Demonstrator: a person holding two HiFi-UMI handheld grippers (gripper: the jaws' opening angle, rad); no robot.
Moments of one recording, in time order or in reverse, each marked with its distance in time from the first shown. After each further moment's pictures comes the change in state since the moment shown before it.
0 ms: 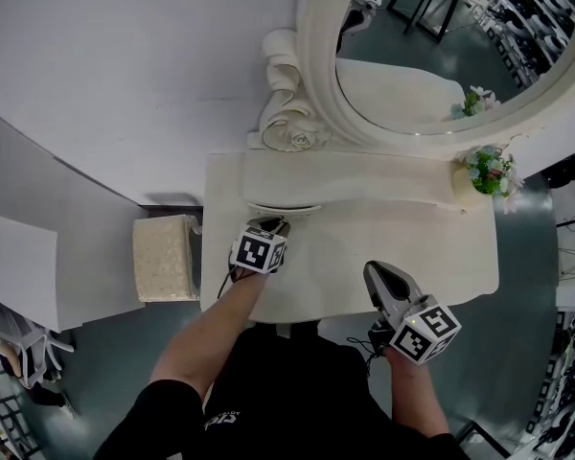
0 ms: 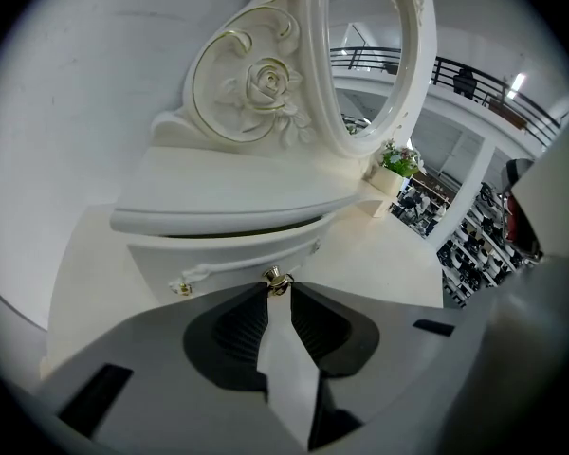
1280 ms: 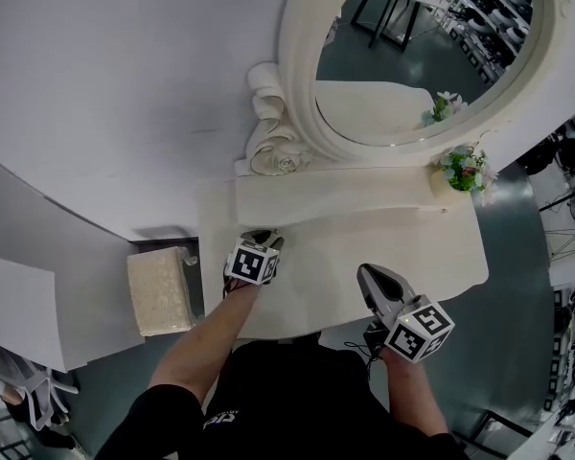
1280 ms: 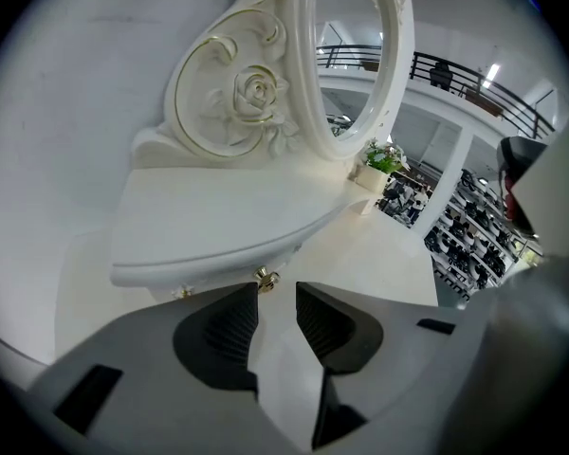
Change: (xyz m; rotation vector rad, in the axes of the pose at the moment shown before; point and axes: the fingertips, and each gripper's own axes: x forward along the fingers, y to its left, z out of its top) left arm -0.001 0.005 0.014 0.108 0.000 -0.065; right arm 0.001 0.017 0.016 -0.024 -0.073 -0.087
